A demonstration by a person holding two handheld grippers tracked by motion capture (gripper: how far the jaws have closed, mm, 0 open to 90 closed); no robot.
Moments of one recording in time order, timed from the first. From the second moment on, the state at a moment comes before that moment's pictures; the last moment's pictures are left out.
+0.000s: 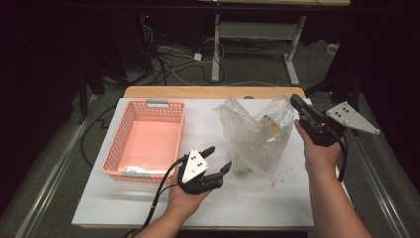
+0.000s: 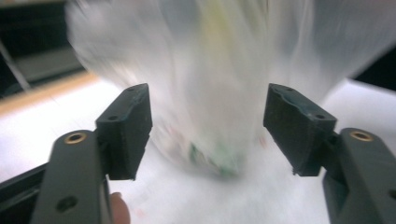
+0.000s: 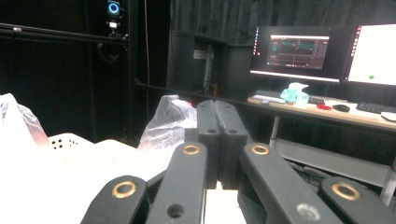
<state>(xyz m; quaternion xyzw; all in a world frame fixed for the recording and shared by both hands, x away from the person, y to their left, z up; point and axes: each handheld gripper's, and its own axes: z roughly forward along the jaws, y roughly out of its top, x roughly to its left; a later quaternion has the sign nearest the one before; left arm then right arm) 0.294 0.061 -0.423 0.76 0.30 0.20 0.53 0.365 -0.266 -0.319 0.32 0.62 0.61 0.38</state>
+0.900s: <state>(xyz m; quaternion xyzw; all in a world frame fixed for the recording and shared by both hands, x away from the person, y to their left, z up) 0.302 0.058 -0.458 0.78 0.33 0.18 0.51 0.329 -0.309 -0.359 0.35 0.66 0.58 0.33</state>
